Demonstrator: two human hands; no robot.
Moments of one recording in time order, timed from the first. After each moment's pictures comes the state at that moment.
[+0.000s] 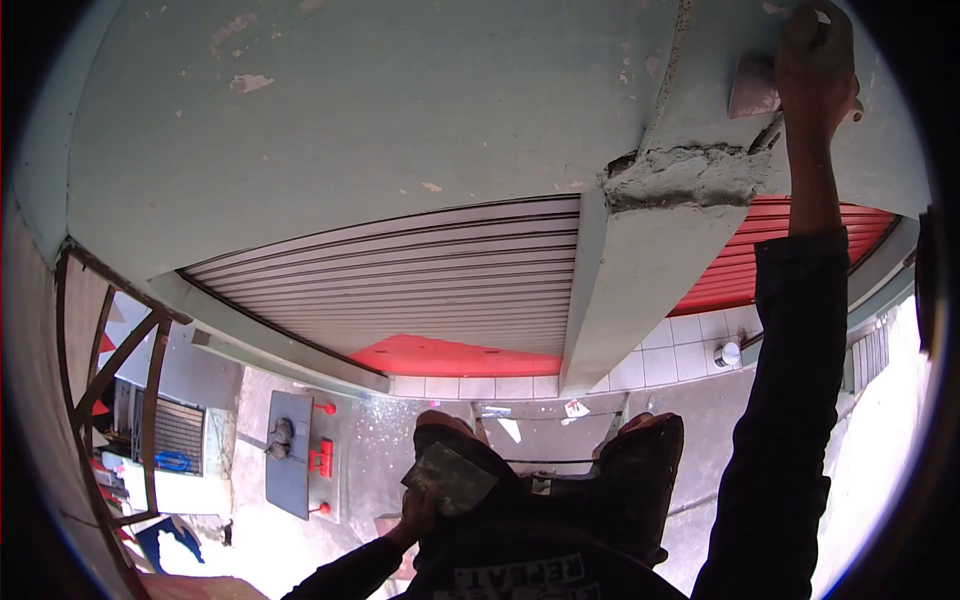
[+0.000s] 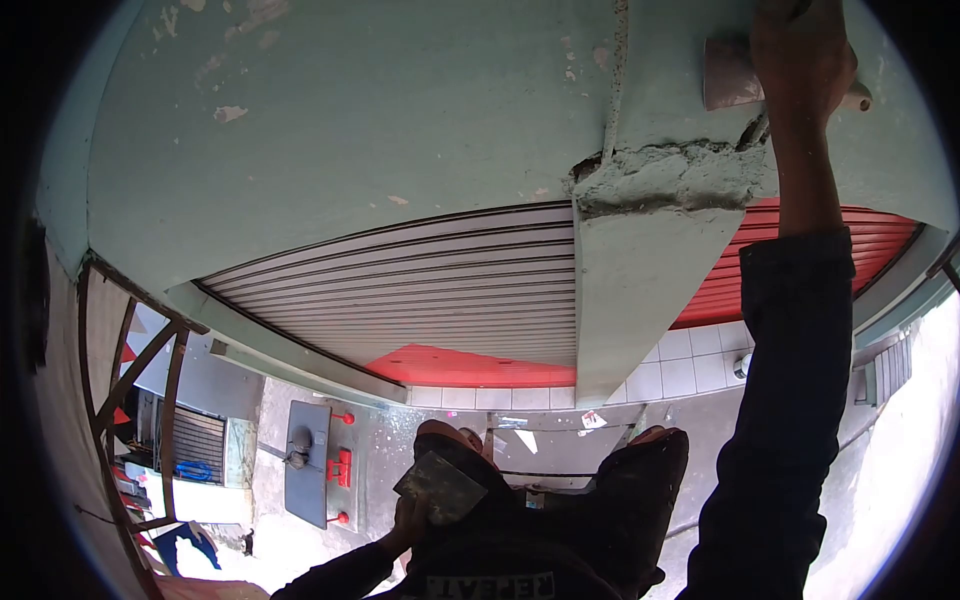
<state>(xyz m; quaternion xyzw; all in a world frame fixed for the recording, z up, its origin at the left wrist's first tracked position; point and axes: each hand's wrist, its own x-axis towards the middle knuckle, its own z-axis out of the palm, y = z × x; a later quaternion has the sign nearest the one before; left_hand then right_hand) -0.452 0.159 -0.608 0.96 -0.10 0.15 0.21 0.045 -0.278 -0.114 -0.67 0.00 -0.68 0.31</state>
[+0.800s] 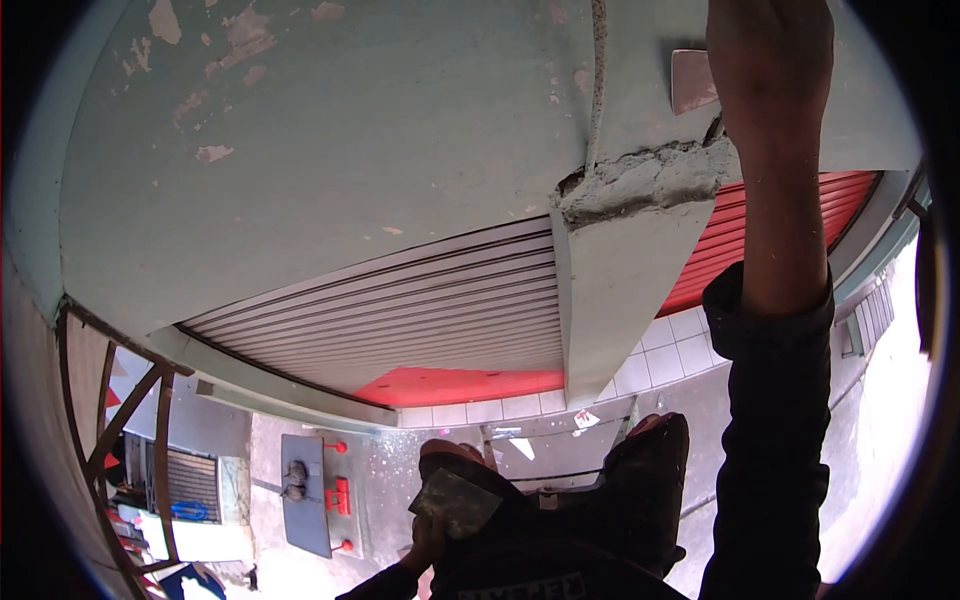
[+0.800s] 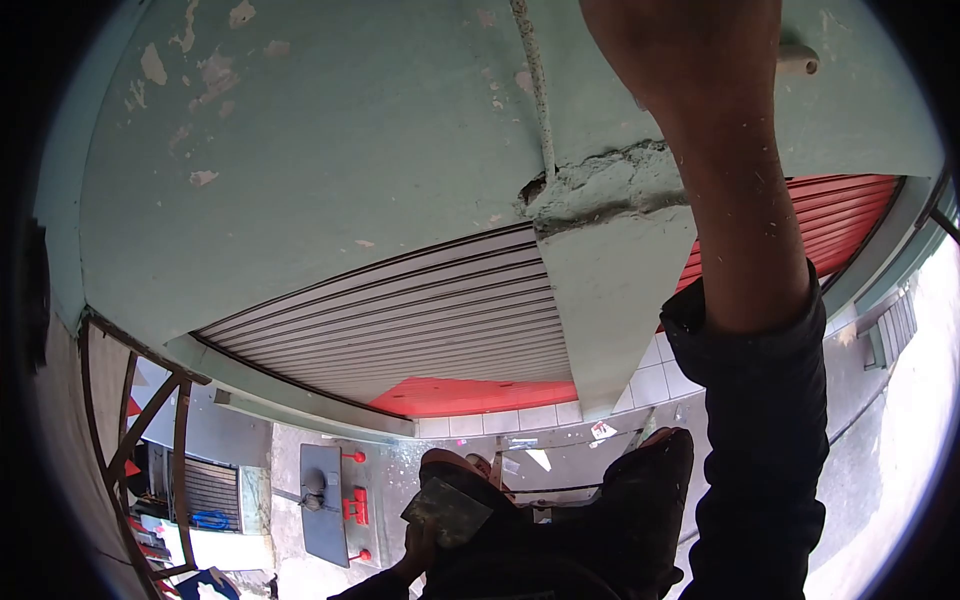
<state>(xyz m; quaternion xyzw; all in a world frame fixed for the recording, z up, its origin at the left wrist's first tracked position) -0.433 0.138 -0.566 0.90 0.11 0.03 0.42 -0.064 -0.194 -0.053 -0.58 -0.10 -0.60 0.55</state>
